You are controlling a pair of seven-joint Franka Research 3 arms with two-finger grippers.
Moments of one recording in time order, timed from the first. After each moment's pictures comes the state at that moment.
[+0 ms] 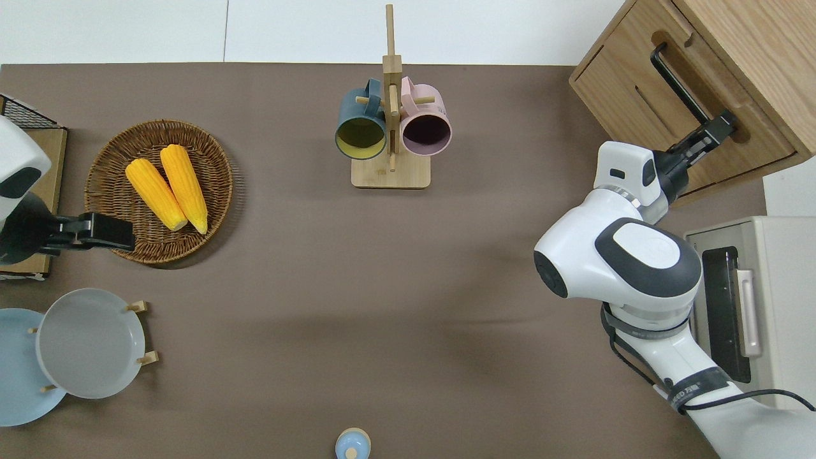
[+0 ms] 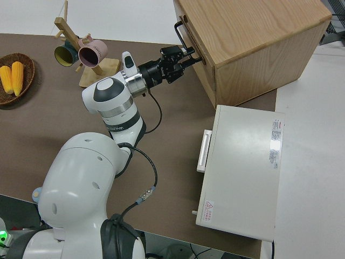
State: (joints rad) left arm 0.06 -0.01 -0.09 -1.60 -0.02 1.57 -0.04; right arm -0.14 0.23 0.37 -1.97 -1.81 1.93 0.56
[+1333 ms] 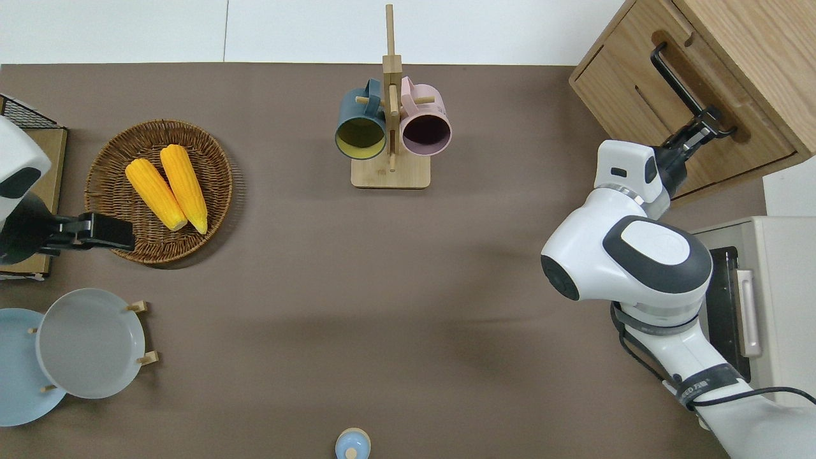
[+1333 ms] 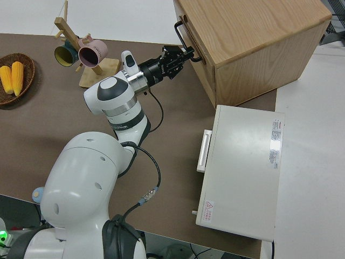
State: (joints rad) left arm 0.06 -0.01 -0.09 -1.60 -0.02 1.57 -0.04; right arm -0.14 0.23 0.34 -1.96 -1.83 2.03 0.59
